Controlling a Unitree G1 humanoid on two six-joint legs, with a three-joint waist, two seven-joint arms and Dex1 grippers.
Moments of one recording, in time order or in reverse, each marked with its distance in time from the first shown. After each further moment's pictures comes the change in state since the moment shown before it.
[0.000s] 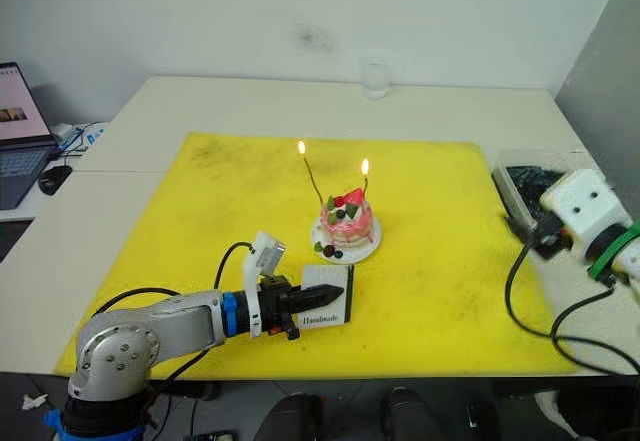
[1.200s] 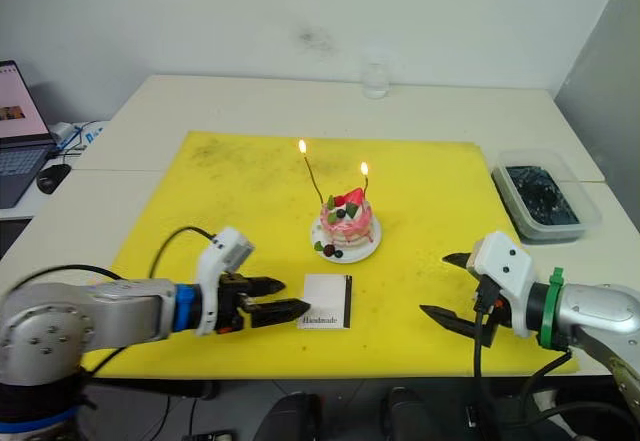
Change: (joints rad) left arm -0.024 0.496 0.078 -0.101 -0.051 0.022 -0.090; right arm 0.066 -0.104 0.079 -0.221 0.310 0.246 0.032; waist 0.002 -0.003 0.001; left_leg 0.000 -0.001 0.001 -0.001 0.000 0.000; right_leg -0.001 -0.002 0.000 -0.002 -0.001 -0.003
